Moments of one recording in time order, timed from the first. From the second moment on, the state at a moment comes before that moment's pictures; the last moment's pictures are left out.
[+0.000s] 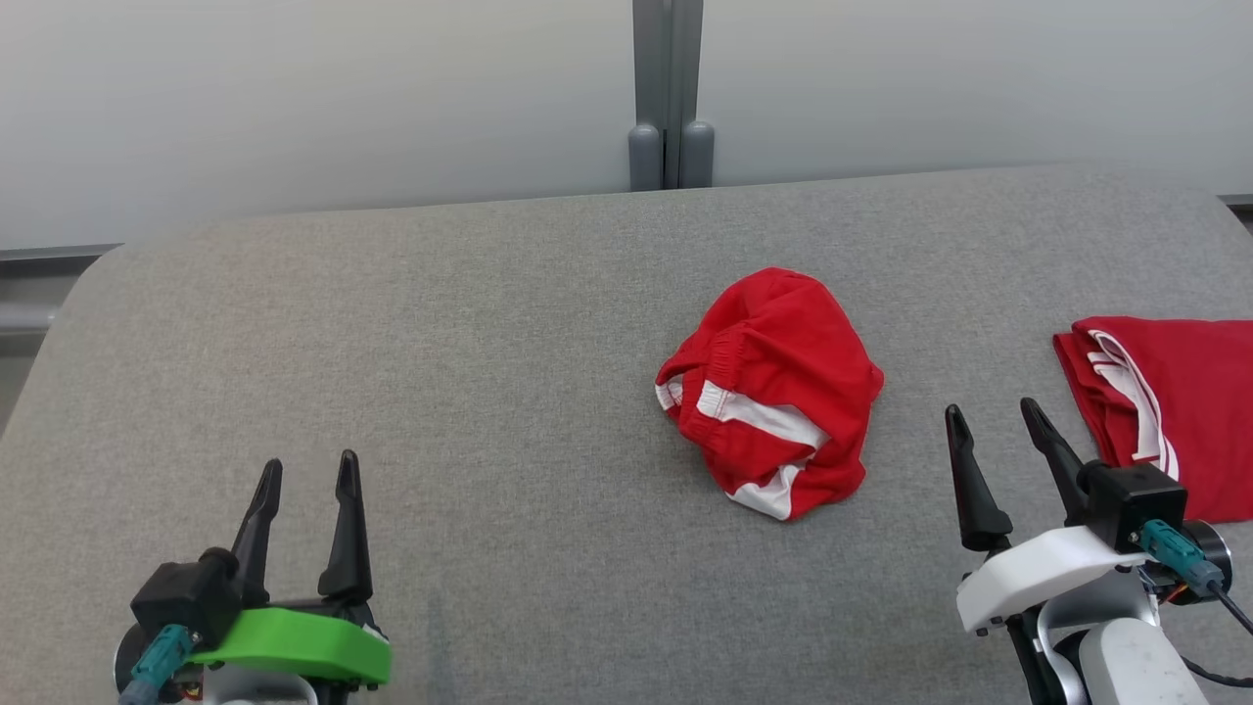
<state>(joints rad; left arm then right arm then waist) -0.06 0.12 -0.08 0.24 -0.39 -0.10 -0.26 -0.06 -0.09 0.00 0.15 0.14 0.13 -0.15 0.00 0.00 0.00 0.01</state>
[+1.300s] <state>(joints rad) -0.47 0.14 -0.56 0.43 -0.56 -0.13 0.06 -0.15 -0.08 0.12 0.22 0.17 0.13 -0.19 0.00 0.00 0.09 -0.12</state>
